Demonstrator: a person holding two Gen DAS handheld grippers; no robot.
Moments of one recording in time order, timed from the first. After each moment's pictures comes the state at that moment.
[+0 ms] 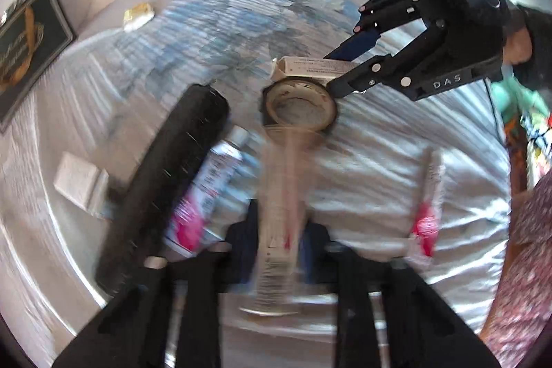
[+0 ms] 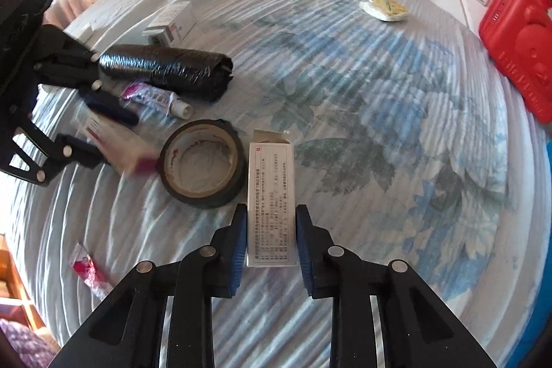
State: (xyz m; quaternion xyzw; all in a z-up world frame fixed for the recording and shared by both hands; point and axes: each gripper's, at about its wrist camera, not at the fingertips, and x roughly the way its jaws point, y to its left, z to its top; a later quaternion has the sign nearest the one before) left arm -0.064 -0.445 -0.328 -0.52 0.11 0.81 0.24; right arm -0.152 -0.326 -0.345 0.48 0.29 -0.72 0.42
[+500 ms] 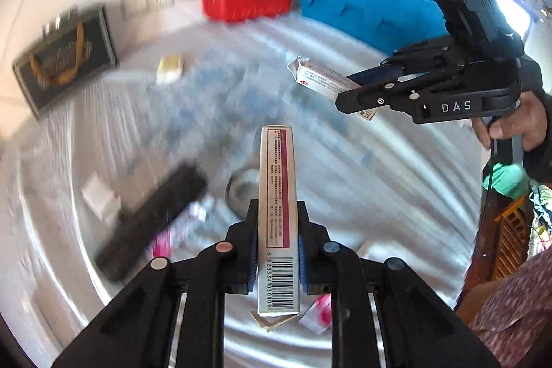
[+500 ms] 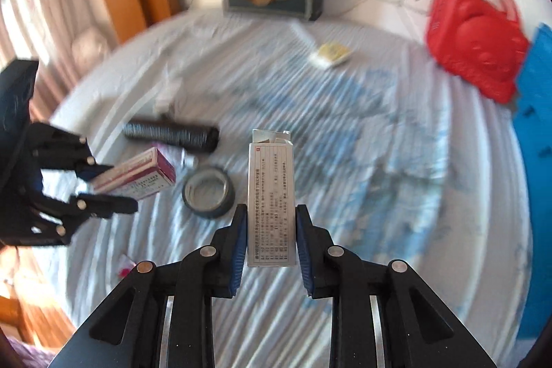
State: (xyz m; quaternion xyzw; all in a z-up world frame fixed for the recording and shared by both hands) left arm -0.042 -0.397 -0.248 -0.42 0.04 0.89 0.17; right arm -0.145 -0.261 -0.254 0.42 0.19 -0.80 0.39
